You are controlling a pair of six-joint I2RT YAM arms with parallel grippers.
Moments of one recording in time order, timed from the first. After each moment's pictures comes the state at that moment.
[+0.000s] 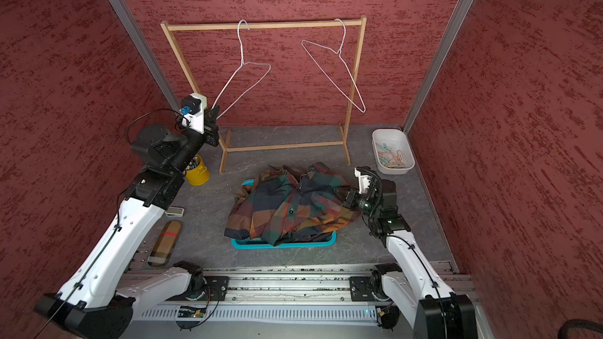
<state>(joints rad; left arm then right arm) -0.29 1.10 1.27 -0.05 0.02 0.25 0.12 0.94 0.45 0.09 -0.76 0.62</state>
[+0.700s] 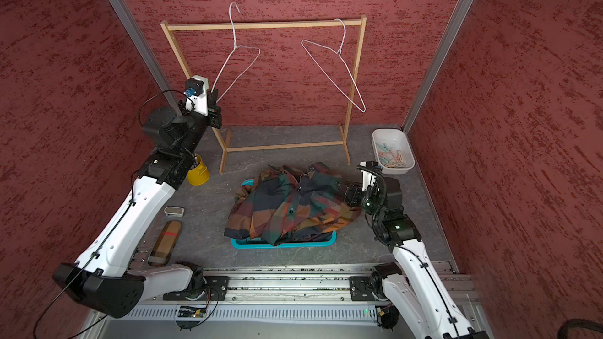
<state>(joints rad) -0.25 1.27 1.40 0.02 -0.05 0.24 0.16 0.74 0.60 -0.26 -0.45 0.51</state>
